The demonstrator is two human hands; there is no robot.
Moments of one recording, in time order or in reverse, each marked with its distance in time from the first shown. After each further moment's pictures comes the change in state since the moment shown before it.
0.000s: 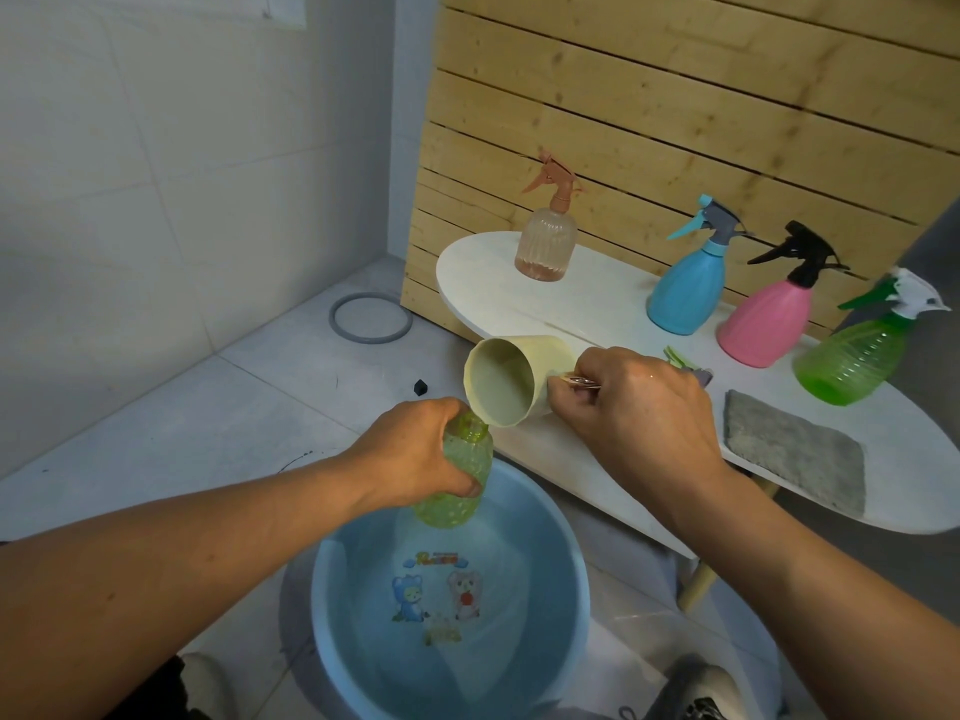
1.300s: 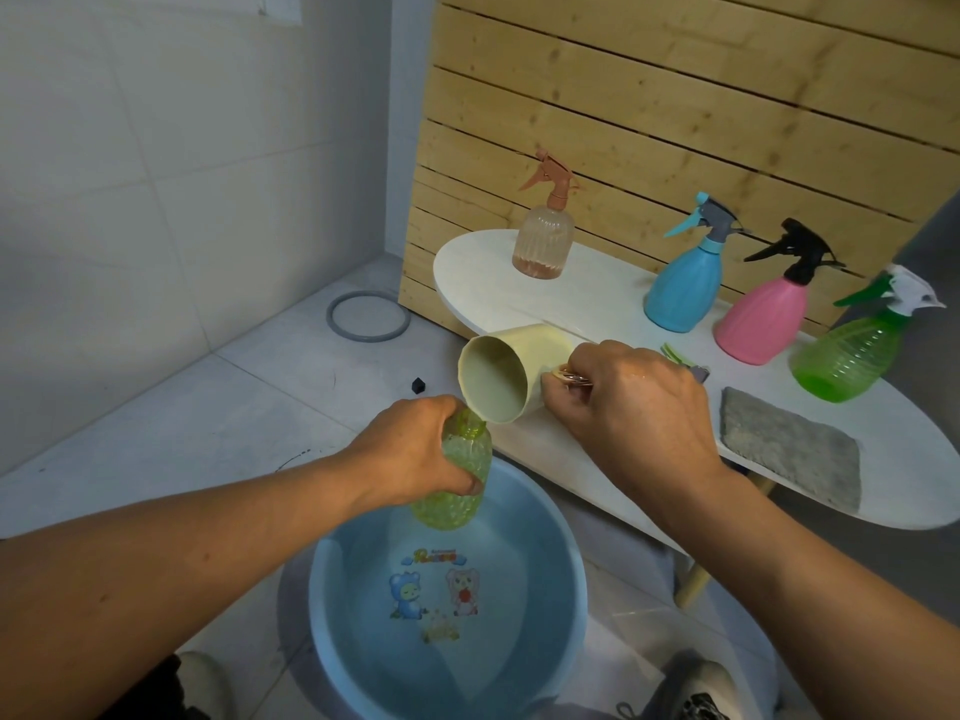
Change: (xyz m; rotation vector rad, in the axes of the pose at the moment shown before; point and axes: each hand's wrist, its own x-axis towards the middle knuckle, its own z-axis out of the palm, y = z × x) left_hand -0.005 0.007 -0.002 0.002 -0.009 -0.023; right_hand 0.000 0.003 0.005 -0.096 0.061 -0.089
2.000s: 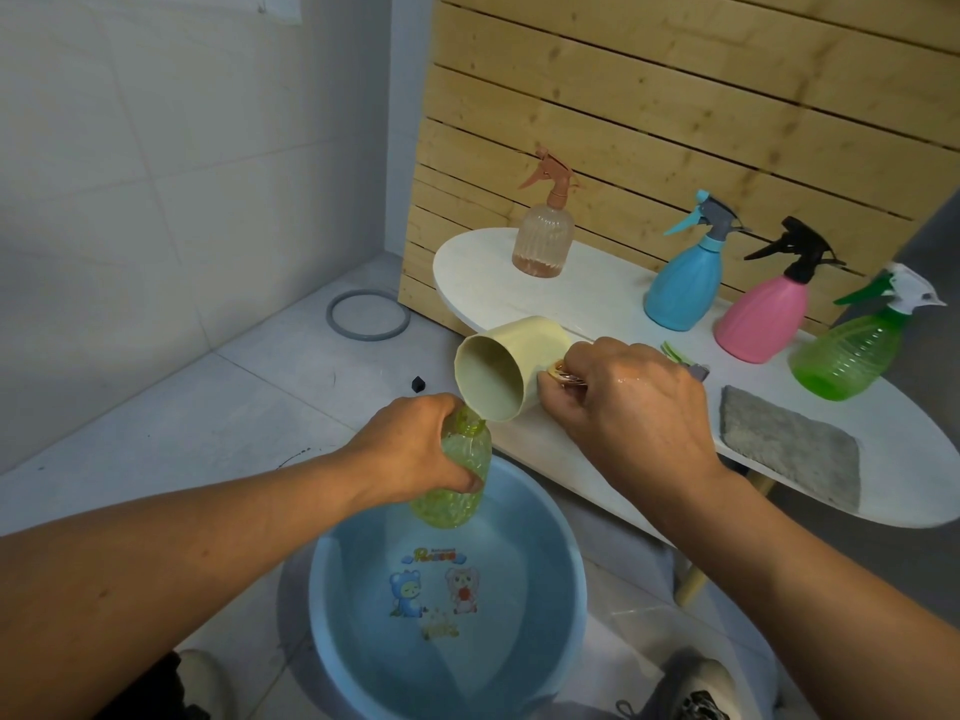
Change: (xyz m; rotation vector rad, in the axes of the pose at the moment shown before) left_hand -0.001 0.003 -0.002 0.014 -0.006 -0.001; right_hand -0.001 0.000 0.002 -0.030 0.016 -0.025
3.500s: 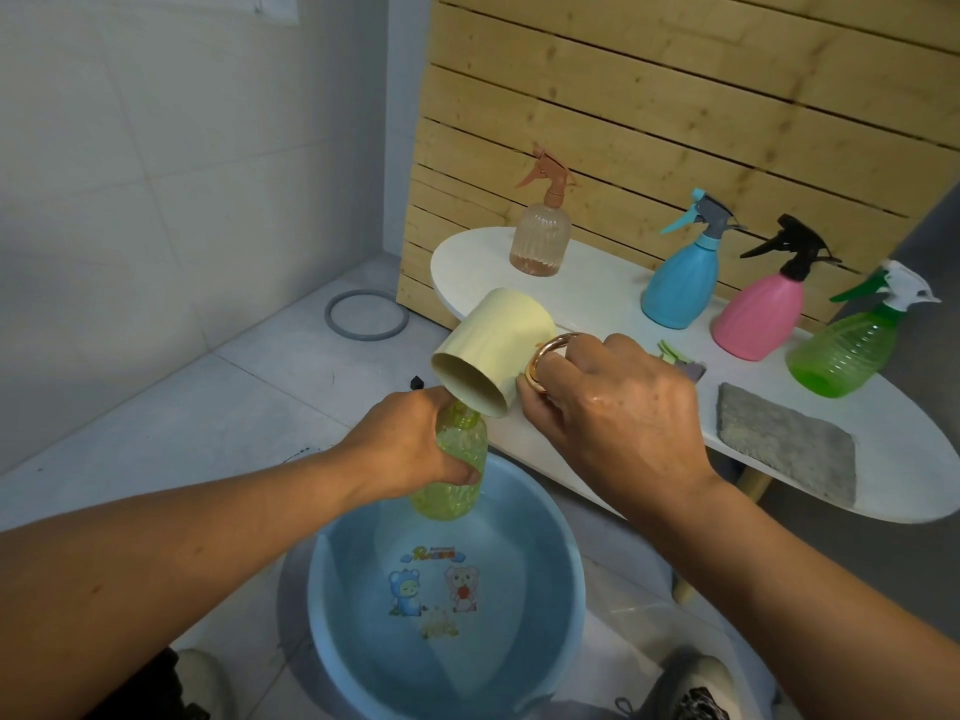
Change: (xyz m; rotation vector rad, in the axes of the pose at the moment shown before) left_hand 0.002 -0.003 -0.001 -0.028 0.043 0.006; right_hand -0.007 -0.008 -0.007 -0.185 0.178 -0.263
